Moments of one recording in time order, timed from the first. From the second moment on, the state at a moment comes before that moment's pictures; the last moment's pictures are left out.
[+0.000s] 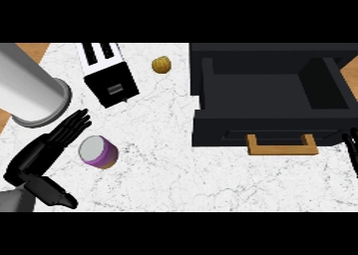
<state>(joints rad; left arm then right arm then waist) -0.09 0.27 0.18 -1.36 0.05 -0.70 -0.23 0.25 -0.07 -0.21 -2.04 -0.07 0.18 0.03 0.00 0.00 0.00</state>
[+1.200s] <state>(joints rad) -0.29 0.36 0.15 -0.73 -0.18 -0.56 -0.63 0.24 -0.04 -0.21 -2.07 -0.04 0.18 0.04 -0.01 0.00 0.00</state>
